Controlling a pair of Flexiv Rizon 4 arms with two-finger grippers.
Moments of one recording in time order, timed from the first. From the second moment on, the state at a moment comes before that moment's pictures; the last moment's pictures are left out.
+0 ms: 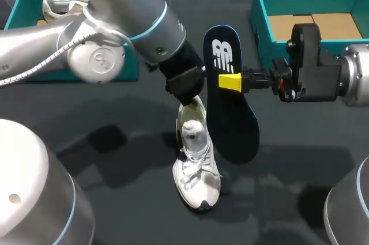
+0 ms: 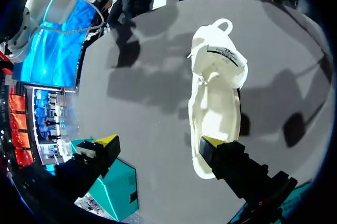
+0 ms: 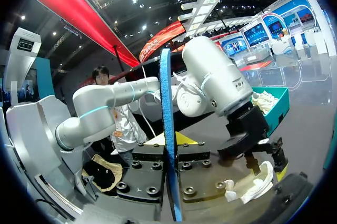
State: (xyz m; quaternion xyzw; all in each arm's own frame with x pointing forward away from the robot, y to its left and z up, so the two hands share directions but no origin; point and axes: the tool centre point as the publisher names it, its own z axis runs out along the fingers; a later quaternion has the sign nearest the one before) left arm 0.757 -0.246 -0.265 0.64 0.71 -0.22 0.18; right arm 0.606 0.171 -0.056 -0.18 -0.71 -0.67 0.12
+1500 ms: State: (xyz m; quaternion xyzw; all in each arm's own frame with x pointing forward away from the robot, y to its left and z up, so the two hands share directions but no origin) left arm 0.779 -0.225 -0.142 0.51 0.55 -0.44 0.49; right arm 0.652 0.122 -0.064 -0.22 -0.66 -0.69 0.19
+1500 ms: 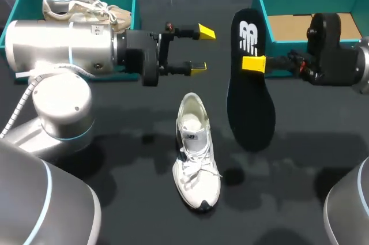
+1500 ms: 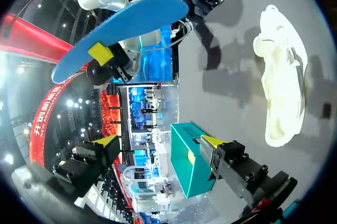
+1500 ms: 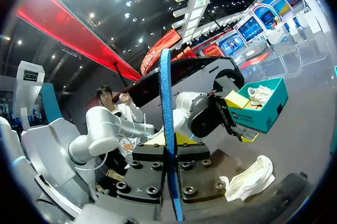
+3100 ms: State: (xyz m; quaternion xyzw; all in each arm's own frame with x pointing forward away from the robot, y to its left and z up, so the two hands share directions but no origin) left arm 0.782 -0.227 -0.148 0.48 0.58 -0.41 0.51; right arm 0.773 0.127 -0.116 -0.41 -0.56 -0.61 0.38
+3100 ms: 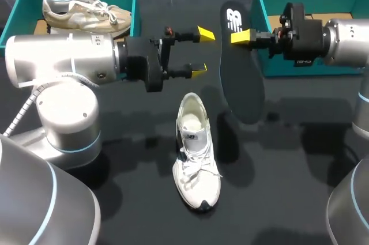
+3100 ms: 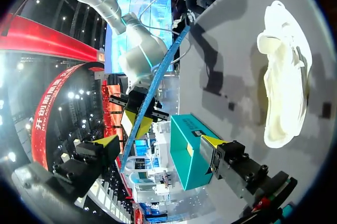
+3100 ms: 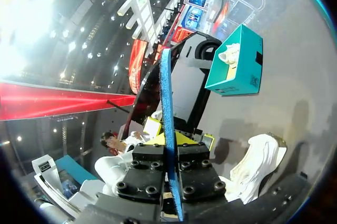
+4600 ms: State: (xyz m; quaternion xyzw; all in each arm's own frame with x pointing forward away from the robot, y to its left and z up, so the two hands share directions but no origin) left arm 0.784 -0.246 -0.163 0.50 0.54 -0.46 0.49; right arm 0.826 0.148 -0.157 -0.57 -0.49 -0.50 0.42
